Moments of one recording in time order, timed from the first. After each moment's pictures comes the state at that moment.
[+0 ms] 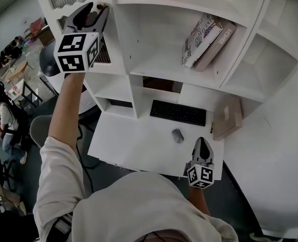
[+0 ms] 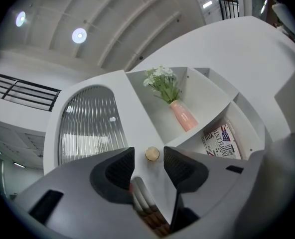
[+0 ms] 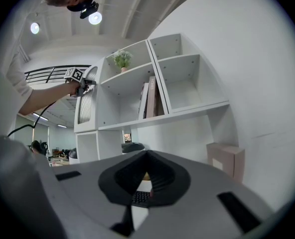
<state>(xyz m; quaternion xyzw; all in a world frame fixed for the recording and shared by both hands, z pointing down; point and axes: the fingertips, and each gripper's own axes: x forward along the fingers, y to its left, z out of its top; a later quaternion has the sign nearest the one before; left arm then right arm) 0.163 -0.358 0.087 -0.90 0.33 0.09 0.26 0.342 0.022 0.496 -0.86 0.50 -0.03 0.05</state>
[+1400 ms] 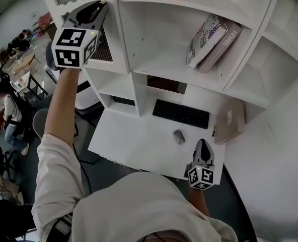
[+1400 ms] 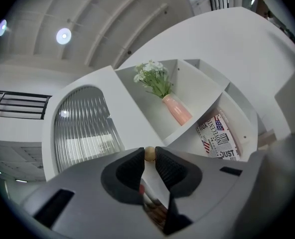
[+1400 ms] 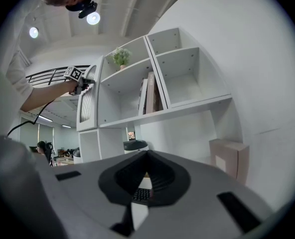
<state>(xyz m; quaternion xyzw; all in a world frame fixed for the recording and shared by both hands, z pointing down) 0.167 -0.354 0.089 -0.90 0.32 0.03 0.31 0.357 0.021 0.508 -0.85 0.53 -0.04 0.05</state>
